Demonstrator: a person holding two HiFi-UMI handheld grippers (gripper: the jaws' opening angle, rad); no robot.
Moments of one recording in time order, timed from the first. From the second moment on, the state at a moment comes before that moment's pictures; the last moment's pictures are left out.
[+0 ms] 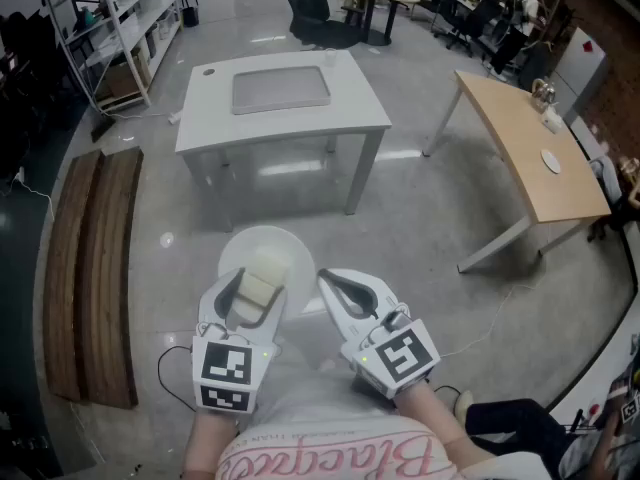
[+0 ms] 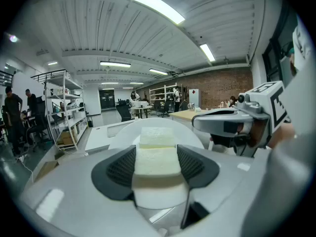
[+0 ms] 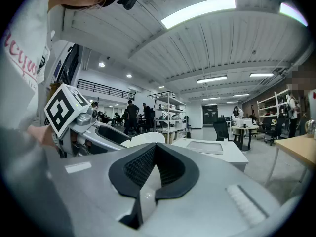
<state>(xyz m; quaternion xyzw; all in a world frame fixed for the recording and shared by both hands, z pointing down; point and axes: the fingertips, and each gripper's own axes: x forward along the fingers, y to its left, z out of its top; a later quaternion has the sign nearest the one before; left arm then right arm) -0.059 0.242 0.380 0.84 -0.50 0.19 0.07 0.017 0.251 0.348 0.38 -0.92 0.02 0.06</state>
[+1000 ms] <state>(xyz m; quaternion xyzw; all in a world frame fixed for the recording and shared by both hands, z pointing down) -0.058 0.176 0.394 0.83 -0.52 0.19 0.08 0.021 0.183 0.367 0.37 -0.93 0.03 0.07</state>
